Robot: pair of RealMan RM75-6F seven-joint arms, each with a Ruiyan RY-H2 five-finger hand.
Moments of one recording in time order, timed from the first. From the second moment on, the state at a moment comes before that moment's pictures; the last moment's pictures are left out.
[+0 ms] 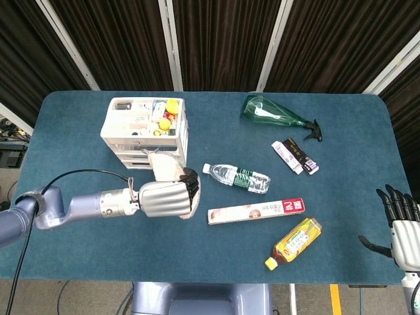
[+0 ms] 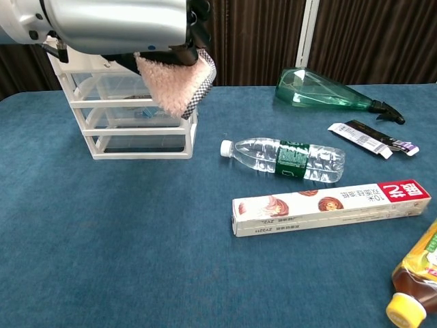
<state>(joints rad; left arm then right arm) -1.12 -1.24 0.01 -1.31 2.13 1.25 0.36 0.03 -1.10 0.08 -1.60 -1.50 1.54 0.05</state>
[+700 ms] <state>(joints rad) -1.13 -1.19 0.10 -1.18 2.28 1.28 0.36 0.03 -1.10 0.08 -1.61 -1.50 1.53 0.05</state>
